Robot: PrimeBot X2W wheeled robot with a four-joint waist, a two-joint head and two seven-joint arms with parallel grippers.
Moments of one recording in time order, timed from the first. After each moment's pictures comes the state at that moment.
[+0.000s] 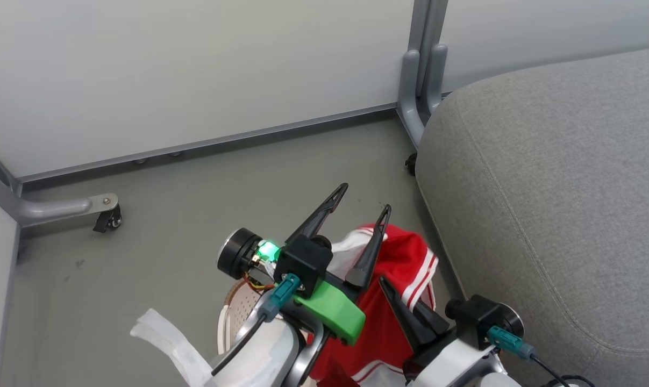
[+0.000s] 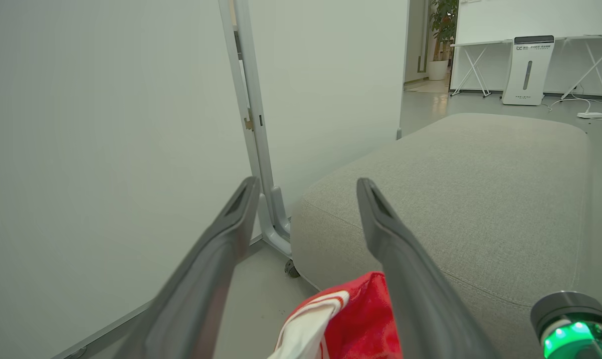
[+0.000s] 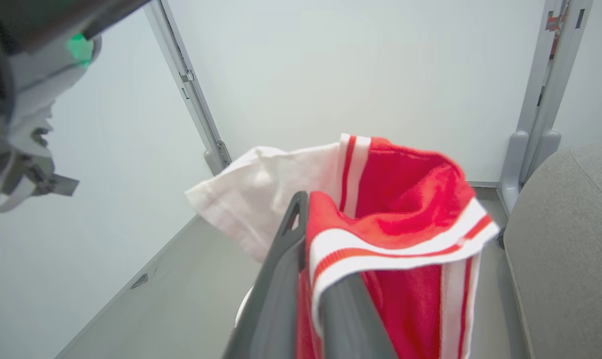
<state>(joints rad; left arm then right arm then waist) -0.39 0.07 -0.73 0.17 -0.29 0.07 -0.13 -0.13 -0.06 0.47 0.23 0.31 0.13 -0.26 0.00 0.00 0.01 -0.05</state>
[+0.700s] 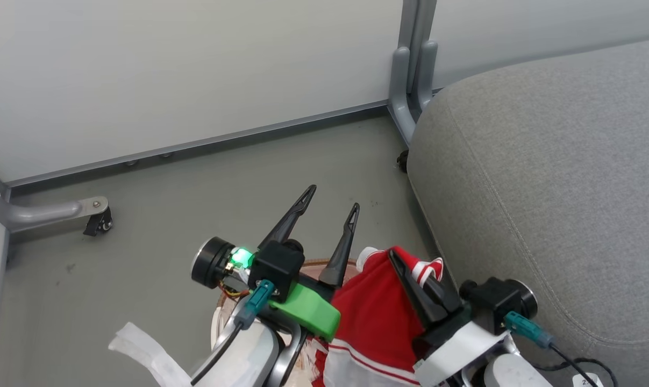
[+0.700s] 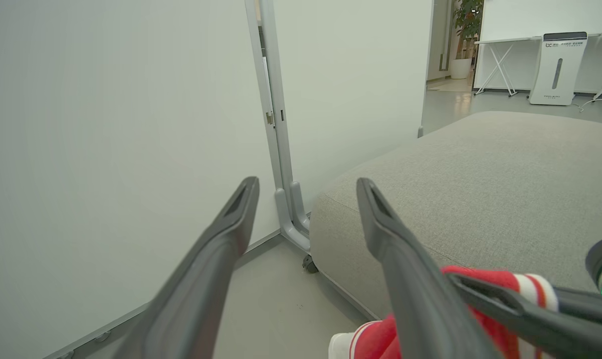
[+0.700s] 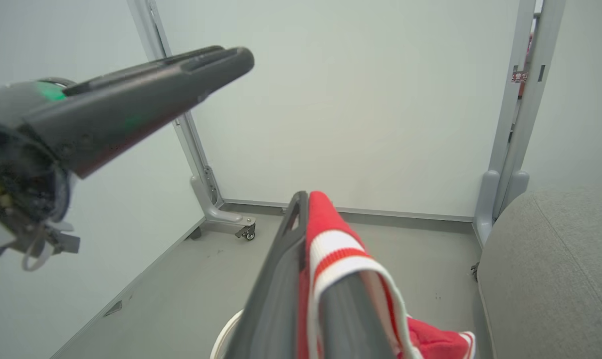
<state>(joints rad) -0.37 0.11 -0.70 0.19 -0.30 0.12 -0.18 -0.14 -0.08 0.43 0.15 0.27 0.13 -0.26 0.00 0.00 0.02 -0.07</state>
